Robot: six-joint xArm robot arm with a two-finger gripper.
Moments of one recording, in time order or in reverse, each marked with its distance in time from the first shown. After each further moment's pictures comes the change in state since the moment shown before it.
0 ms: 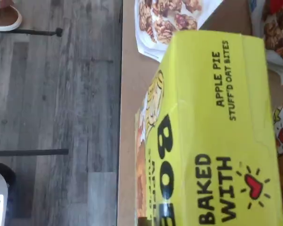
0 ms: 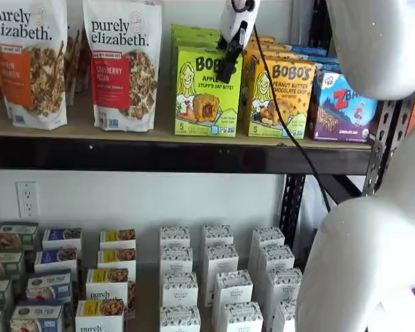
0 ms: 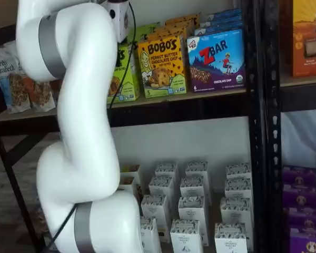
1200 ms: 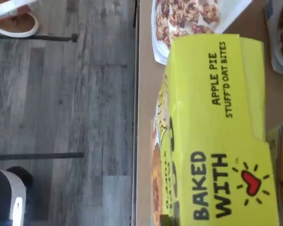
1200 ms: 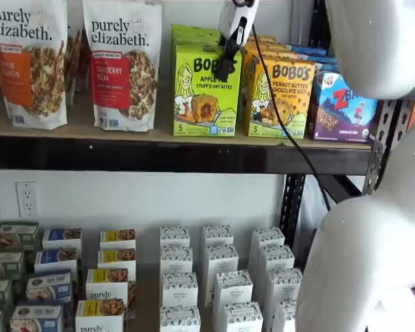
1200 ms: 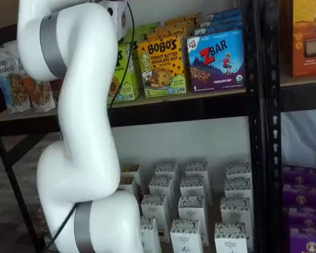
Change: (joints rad) arm 0.004 0.015 -0.040 0.019 0.069 0.012
